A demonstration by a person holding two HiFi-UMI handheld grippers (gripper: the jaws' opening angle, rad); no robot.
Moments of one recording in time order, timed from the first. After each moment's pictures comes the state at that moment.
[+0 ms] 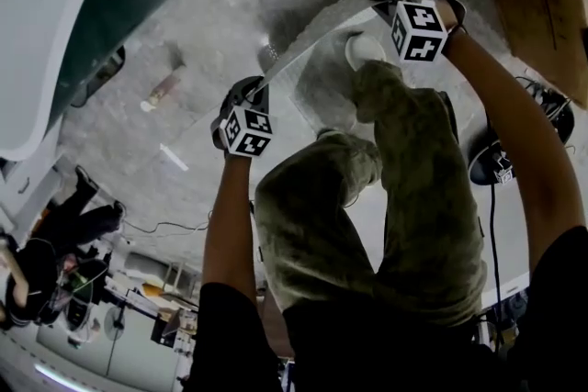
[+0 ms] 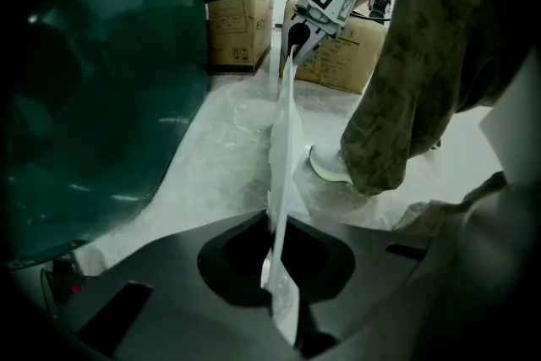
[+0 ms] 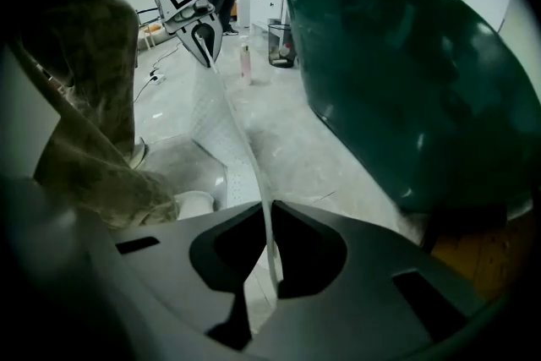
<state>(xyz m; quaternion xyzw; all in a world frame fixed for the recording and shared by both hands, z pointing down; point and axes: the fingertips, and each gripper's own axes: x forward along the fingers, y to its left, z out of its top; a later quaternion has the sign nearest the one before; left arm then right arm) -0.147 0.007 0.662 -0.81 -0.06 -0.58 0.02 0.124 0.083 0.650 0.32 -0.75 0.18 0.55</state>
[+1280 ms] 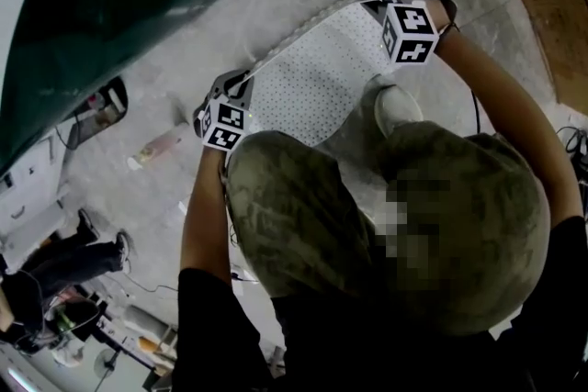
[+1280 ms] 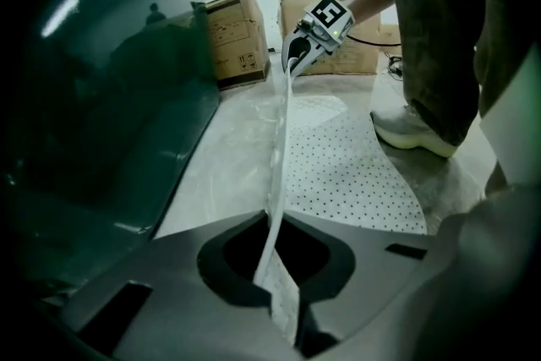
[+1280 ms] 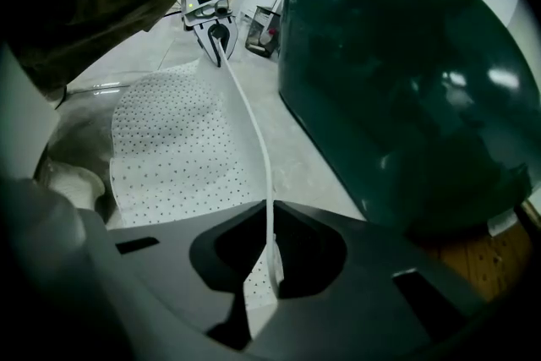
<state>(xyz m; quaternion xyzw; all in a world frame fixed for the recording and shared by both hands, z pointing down) -0.102 -0.112 0.841 -0.86 -0.06 -0.48 0.13 0.154 -0.001 0.804 0.43 -0.70 0.04 0.56</state>
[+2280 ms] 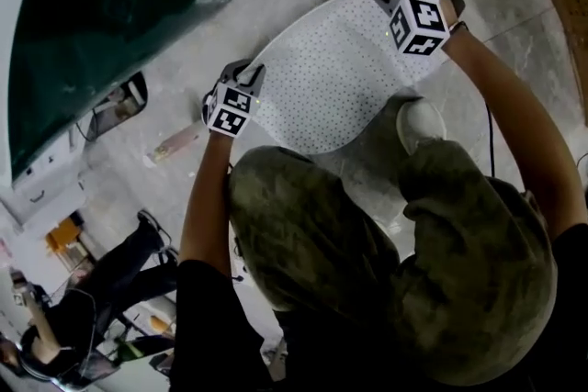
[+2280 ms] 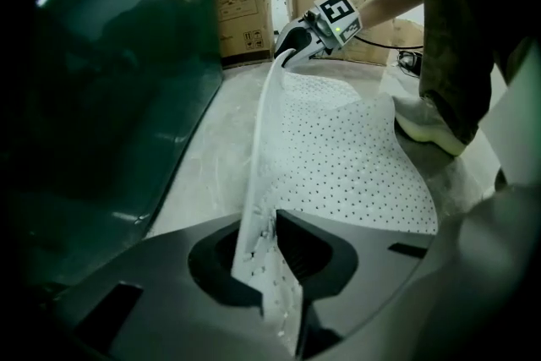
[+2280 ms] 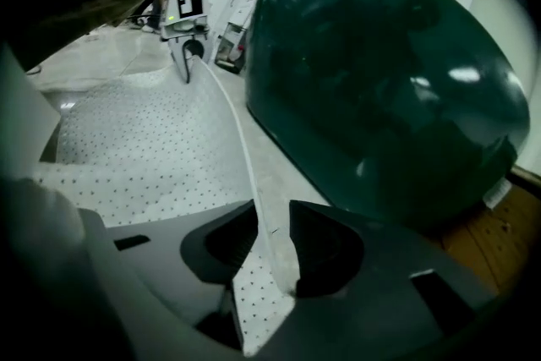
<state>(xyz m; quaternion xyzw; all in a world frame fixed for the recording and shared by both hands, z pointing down) -0.092 -0.147 0.876 -0.84 -0.06 -0.53 0.11 0.179 -0.057 0.836 0.53 -0.70 -0.01 0.47</state>
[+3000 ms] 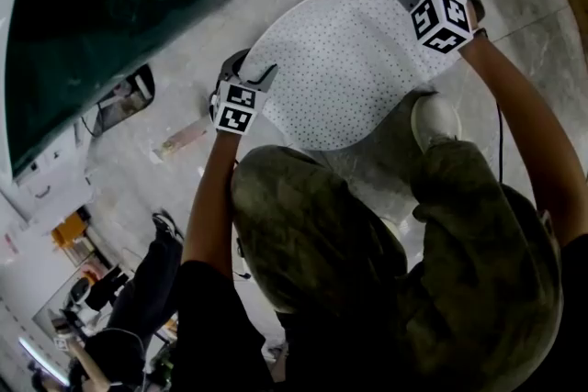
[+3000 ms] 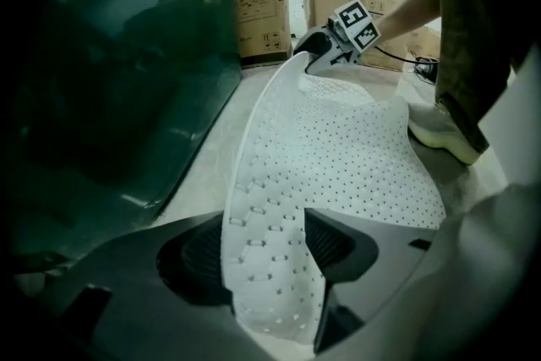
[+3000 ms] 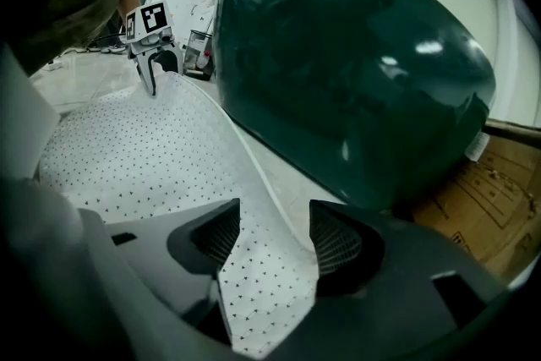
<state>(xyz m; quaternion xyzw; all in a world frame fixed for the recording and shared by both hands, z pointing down) -0.105 -0.161 0.878 -0.85 -0.01 -0.53 0.10 0.194 -0.048 0.838 0.61 -0.67 0.05 0.41</state>
